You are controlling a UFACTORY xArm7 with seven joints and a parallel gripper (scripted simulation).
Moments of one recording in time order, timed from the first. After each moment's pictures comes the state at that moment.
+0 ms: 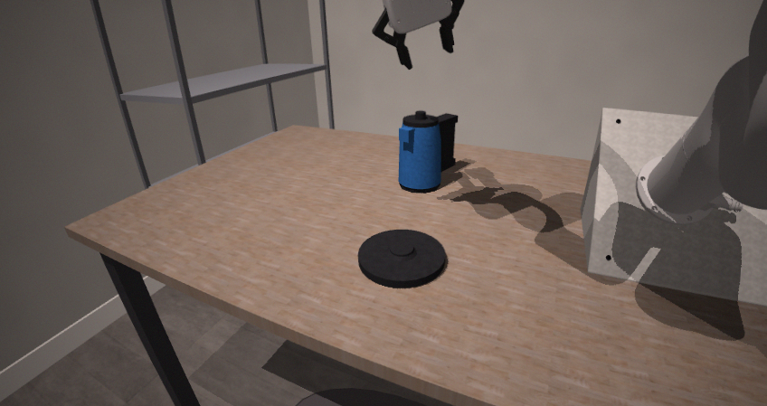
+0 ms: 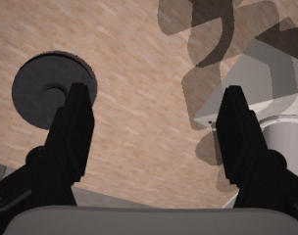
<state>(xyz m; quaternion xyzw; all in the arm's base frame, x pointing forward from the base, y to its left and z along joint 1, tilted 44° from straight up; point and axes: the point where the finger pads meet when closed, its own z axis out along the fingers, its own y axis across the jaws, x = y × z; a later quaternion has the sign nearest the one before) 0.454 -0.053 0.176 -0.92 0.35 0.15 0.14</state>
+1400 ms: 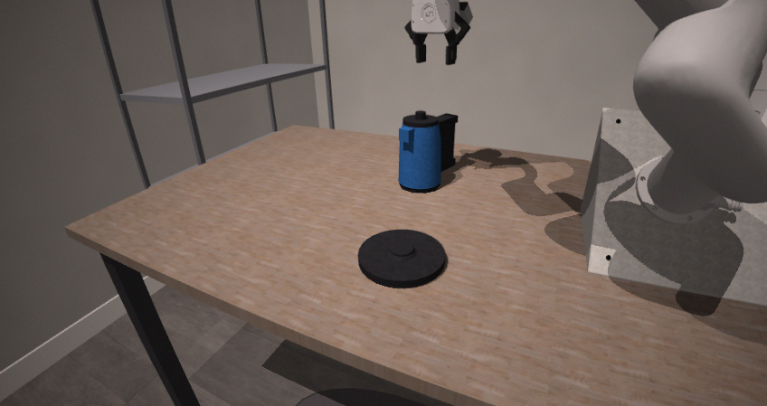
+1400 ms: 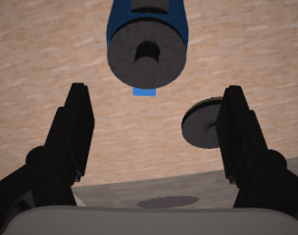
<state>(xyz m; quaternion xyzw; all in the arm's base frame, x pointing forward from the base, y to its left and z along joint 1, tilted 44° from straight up) 0.509 -0.164 0.023 -0.61 0.70 0.31 0.20</state>
